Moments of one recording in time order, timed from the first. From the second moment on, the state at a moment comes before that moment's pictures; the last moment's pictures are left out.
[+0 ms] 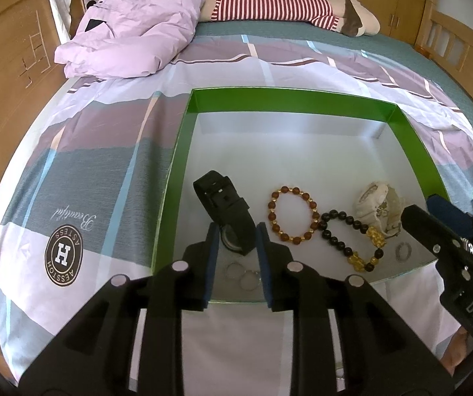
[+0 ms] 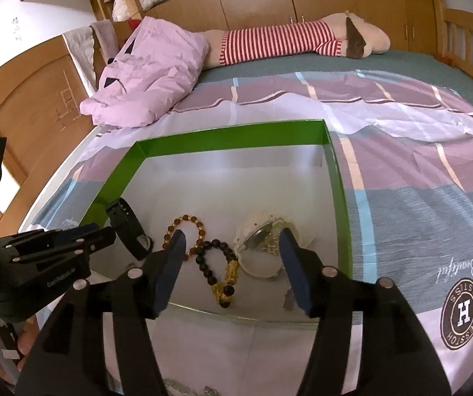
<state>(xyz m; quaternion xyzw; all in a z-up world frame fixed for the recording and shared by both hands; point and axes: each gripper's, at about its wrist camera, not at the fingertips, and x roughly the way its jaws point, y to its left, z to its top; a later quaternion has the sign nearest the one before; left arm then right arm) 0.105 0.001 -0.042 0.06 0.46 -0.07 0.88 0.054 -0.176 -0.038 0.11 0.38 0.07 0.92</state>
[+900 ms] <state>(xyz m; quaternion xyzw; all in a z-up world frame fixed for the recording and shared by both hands) 0.101 0.000 -0.037 0.05 0.46 -0.07 0.88 0.045 -0.168 -0.035 0.10 0.39 0.09 0.91</state>
